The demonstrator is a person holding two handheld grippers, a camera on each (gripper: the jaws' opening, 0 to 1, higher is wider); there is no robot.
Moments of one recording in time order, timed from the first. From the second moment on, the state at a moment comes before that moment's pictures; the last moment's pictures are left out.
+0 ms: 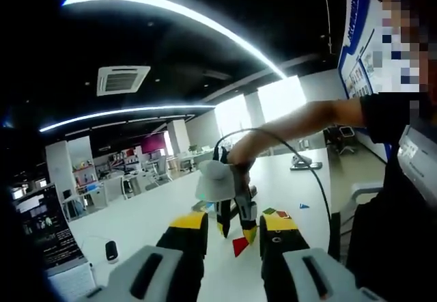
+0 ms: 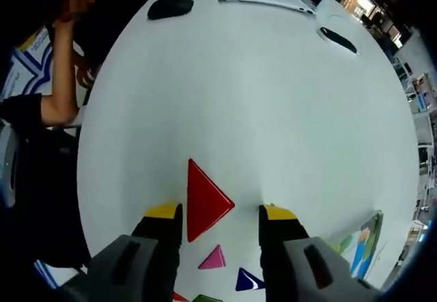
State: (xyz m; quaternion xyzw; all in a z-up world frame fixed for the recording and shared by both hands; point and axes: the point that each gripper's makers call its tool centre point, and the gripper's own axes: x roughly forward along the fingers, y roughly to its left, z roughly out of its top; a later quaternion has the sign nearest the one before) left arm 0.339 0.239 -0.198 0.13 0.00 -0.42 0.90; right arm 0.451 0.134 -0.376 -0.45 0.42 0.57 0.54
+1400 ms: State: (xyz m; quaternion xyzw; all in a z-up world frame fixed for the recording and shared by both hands) left arm 0.343 0.241 -0.211 0.14 0.03 -0.41 0.90; right arm 0.456 0.142 -0.375 -0.51 0.38 0.61 0.48
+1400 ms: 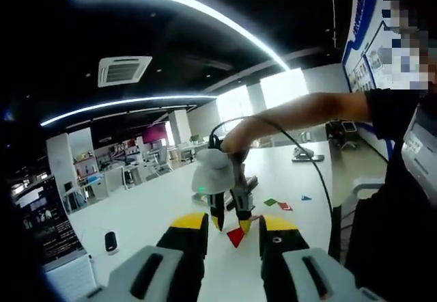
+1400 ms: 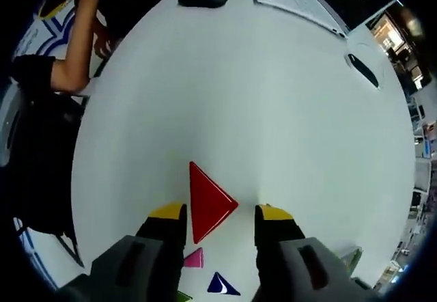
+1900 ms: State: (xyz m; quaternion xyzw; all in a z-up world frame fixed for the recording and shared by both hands) left arm 0.342 0.239 -0.210 0.14 0.03 -0.41 0.90; right arm 0.448 0.141 -0.375 -0.52 0.37 0.62 0.46
